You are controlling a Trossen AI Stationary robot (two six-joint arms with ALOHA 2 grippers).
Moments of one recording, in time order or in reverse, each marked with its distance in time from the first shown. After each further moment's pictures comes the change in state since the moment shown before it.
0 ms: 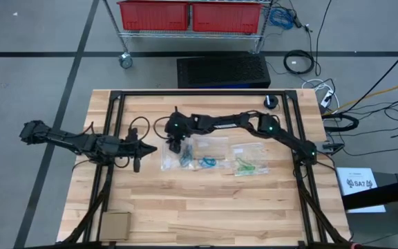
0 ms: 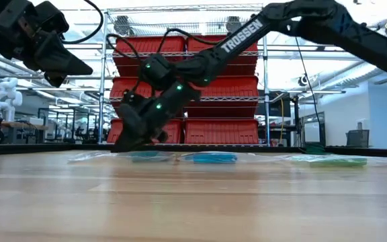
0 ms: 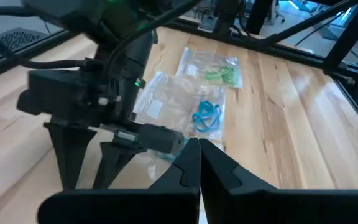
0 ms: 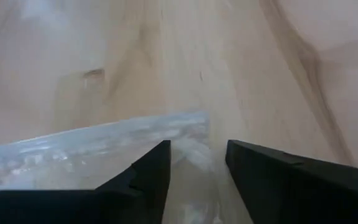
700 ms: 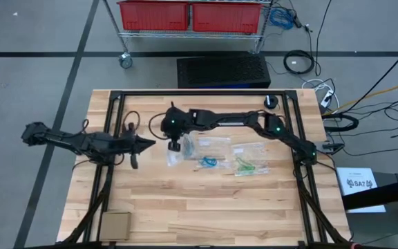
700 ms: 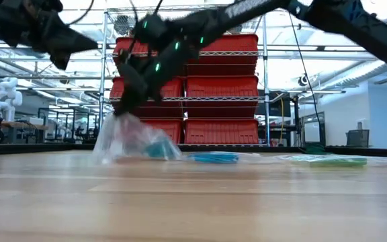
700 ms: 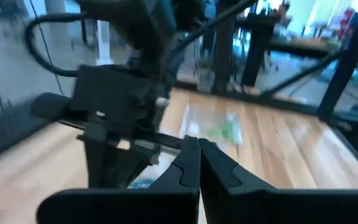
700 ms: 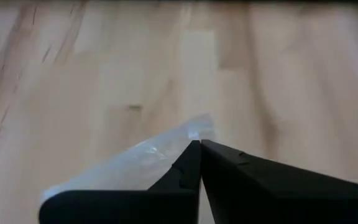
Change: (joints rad) left arm 0.000 -0.091 0.000 0.161 -0.063 0.156; right arm 0.045 -0.147 0.113 -0.227 0.103 -0.162
